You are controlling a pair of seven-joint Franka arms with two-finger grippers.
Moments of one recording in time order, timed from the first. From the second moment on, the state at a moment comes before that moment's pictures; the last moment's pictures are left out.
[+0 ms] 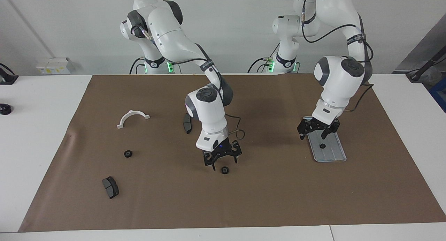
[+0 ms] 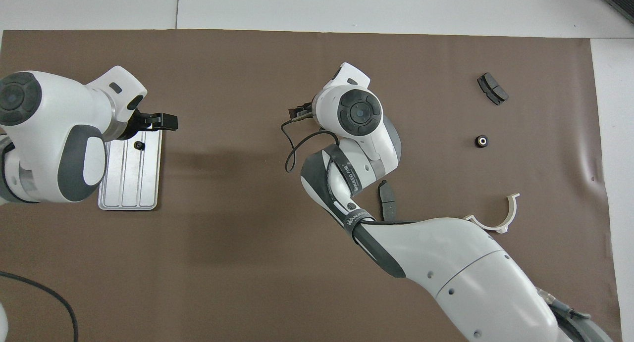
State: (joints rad) left arm -0.11 0.19 -0.01 -1.94 -0.06 2.30 -0.05; right arm 0.50 0.73 0.00 -1.41 -0.06 2.53 0.26
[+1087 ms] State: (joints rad) left arm 0.02 0.27 -0.01 -2.08 -0.07 2.52 0.05; right arm 0.50 0.77 0.00 -1.41 -0.13 2.56 0.24
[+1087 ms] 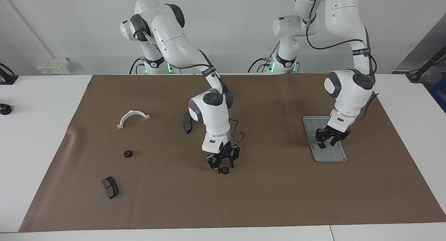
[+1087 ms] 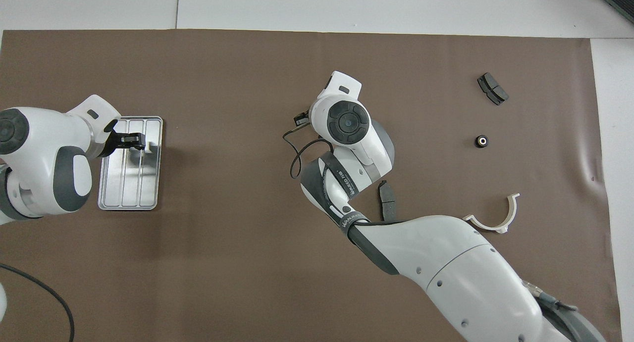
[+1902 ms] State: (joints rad) left arm 0.02 0.27 -0.02 -2.11 -0.07 2.60 0.05; right arm 0.38 0.59 -0.01 -1.45 -0.13 2.34 0.21
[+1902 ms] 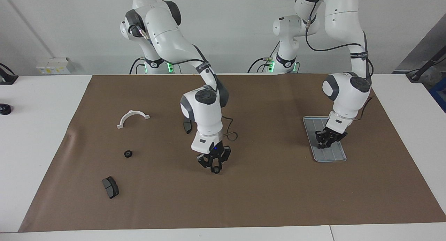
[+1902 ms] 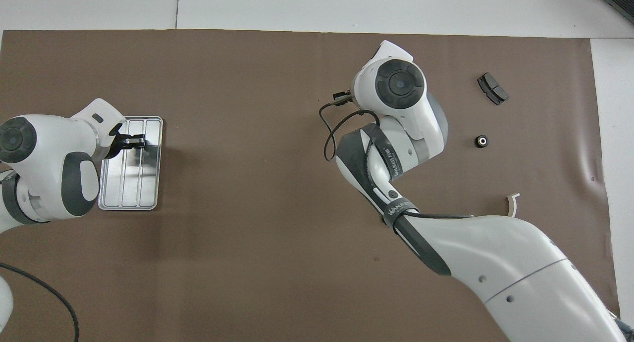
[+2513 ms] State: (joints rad) left arm -0.14 0.25 -0.04 -2.01 -0.07 2.62 -0.06; right arm 0.18 0.25 -0.01 -2.05 -0.12 2.47 0.07
